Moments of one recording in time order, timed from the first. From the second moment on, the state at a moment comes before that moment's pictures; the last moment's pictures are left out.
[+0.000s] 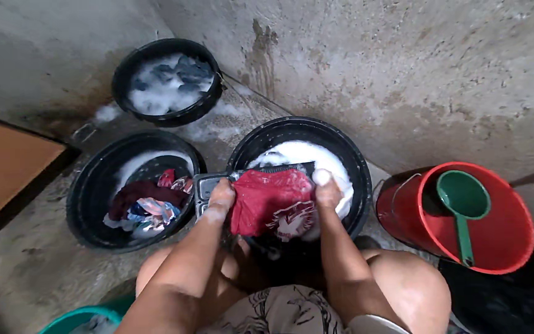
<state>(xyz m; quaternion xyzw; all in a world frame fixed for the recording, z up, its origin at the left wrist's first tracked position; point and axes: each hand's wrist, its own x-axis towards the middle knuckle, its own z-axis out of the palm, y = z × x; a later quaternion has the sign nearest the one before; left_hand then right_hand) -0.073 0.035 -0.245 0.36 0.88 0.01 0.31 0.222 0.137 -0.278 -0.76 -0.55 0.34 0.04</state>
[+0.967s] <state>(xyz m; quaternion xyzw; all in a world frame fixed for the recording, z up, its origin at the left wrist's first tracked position) -0.115 0.042 -0.272 0.34 0.86 0.07 0.38 0.097 0.103 -0.289 -0.59 -0.71 0.40 0.05</state>
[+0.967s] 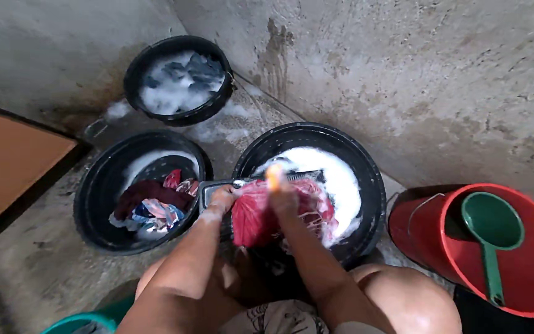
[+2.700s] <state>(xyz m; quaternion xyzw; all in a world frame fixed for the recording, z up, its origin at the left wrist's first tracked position) -0.076 0.036 -0.242 0.56 0.74 -0.23 0.31 0.151 0.060 -0.310 -0.55 -0.75 0.37 0.03</state>
